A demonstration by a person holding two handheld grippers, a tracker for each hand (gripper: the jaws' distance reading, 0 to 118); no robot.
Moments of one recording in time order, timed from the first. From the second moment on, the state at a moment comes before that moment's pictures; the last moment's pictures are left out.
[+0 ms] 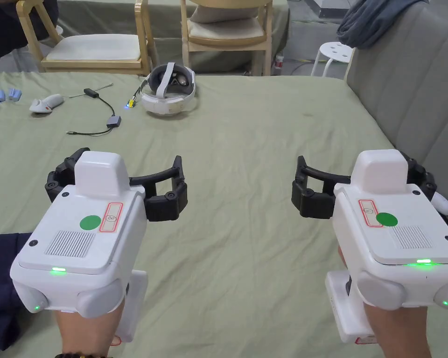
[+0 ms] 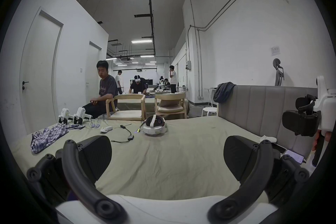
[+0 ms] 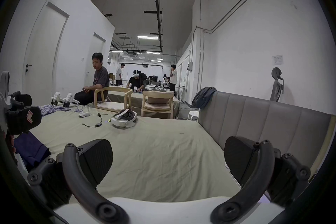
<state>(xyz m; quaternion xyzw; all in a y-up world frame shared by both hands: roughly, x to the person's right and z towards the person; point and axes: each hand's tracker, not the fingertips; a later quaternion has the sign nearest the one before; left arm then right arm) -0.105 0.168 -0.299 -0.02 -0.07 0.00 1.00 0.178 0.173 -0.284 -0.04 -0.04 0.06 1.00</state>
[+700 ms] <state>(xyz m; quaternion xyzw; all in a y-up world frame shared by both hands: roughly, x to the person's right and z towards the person) -0.104 0.167 -0.299 -0.03 -0.07 0.00 1.00 0.183 0.175 -0.290 -0.07 -0.06 0.00 1.00</state>
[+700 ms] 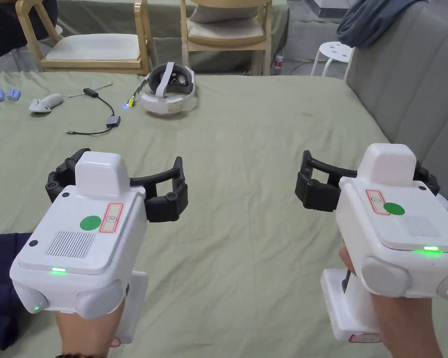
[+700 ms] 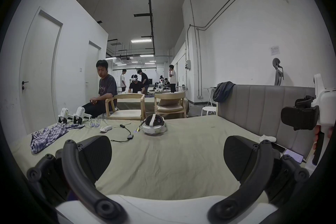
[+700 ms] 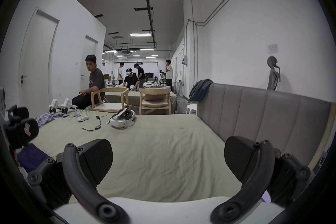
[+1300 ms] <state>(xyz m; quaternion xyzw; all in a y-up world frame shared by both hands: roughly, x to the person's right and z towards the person) -0.101 0.166 -0.297 -0.03 -0.07 -0.01 1.00 0.186 0.179 -0.311 -0.23 -0.10 -0.07 0.97</state>
